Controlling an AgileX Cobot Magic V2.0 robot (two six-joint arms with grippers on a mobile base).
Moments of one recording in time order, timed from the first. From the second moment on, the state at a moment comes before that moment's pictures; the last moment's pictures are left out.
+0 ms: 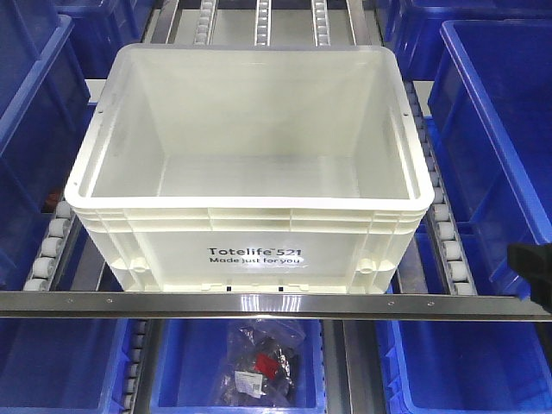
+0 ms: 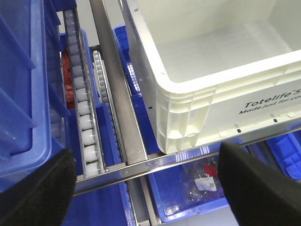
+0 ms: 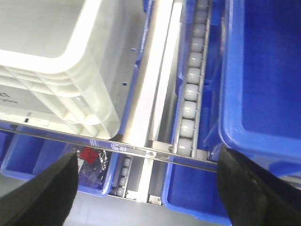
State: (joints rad) left arm -0.10 0.64 -0.84 -0.10 0.87 0.20; right arm 0.09 0.78 -0.75 0.11 0.76 -0.17
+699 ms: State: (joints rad) left arm -0.10 1.19 -1.16 -0.23 0.88 0.30; right arm 0.18 1.30 -1.22 0.11 0.91 -0.17
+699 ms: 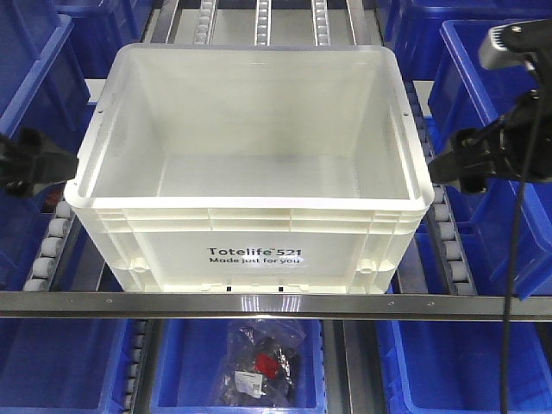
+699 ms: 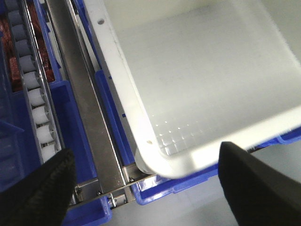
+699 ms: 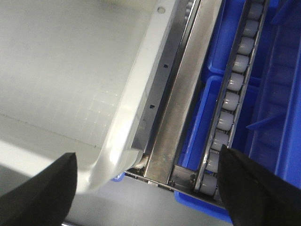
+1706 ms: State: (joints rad) left arm -0.16 1.71 -1.52 -0.01 0.87 -0.01; right arm 0.30 1.82 -1.69 -0.13 1.02 0.25
